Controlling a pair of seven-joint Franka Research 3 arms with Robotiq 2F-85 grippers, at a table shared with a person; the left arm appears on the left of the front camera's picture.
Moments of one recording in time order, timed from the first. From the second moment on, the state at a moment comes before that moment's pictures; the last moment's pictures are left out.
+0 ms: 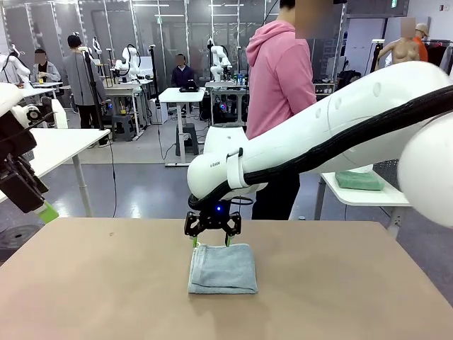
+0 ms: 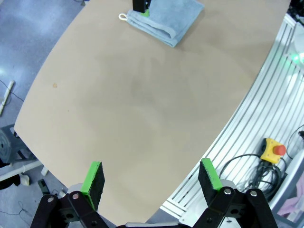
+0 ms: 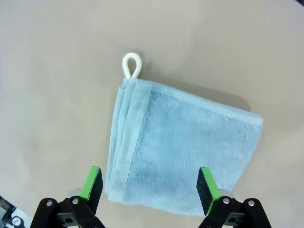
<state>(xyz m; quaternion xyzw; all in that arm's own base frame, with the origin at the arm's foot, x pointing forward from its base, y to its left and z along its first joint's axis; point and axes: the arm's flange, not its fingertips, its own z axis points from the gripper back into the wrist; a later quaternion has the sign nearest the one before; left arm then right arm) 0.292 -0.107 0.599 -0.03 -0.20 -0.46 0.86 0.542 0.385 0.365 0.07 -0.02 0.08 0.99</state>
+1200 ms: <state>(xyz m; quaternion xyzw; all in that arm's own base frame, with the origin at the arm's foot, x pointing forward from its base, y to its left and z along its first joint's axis) 0.293 -0.107 0.599 -0.03 -0.20 -0.46 0.86 0.485 0.168 0.294 0.38 -0.07 -0.02 0.92</state>
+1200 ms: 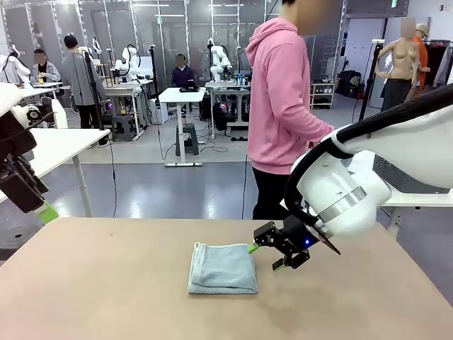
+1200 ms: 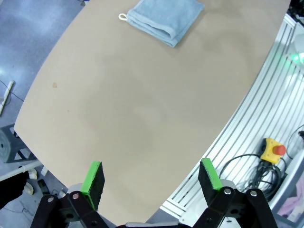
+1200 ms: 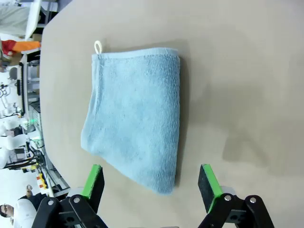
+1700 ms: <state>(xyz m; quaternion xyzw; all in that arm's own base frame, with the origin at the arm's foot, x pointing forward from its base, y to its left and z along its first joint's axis) 0.293 -0.107 0.599 -0.03 -0.20 -0.46 0.86 0.505 0.177 0.265 0.41 -0.06 -0.03 0.91</state>
